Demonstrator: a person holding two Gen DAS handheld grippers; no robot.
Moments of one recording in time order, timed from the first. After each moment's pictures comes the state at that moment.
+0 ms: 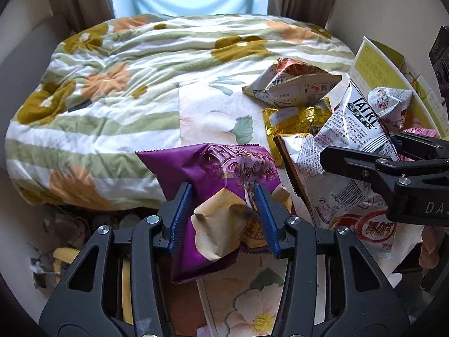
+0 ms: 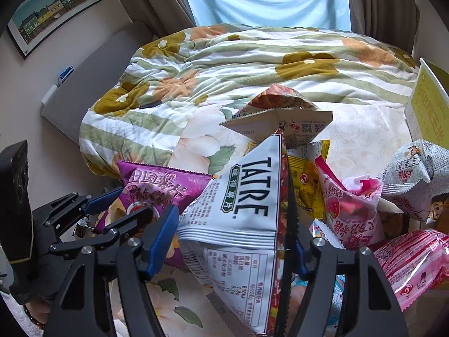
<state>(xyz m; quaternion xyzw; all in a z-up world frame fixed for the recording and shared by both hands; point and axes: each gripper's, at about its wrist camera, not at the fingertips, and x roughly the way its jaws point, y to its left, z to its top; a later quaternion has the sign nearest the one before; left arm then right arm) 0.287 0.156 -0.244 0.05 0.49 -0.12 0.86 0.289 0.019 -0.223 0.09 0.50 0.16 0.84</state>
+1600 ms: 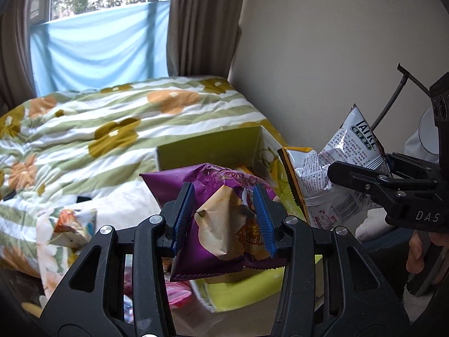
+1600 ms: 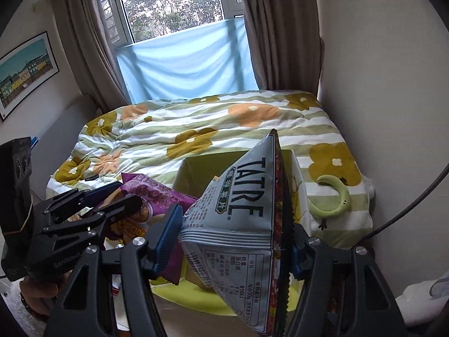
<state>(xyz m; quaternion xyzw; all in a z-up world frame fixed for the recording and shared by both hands) 0.276 -0.228 -0.076 0.03 0.38 -0.29 0.87 0.211 -0.343 -0.044 0.09 0.40 0.01 0.91</state>
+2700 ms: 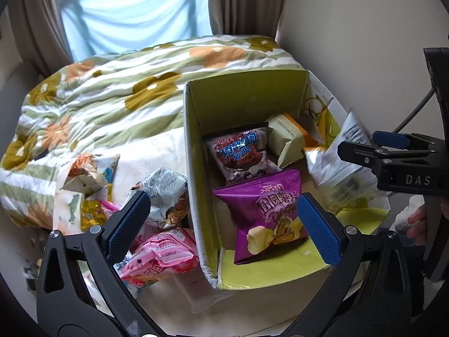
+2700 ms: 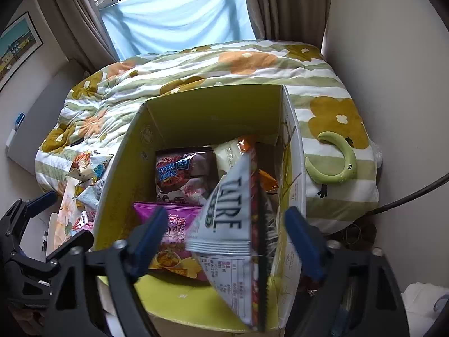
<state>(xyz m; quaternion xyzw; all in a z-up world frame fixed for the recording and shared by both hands) 0.265 -0.232 -0.138 0.07 0.47 -0.15 0.87 0.252 -0.377 -0.140 0.08 0.50 0.02 0.86</state>
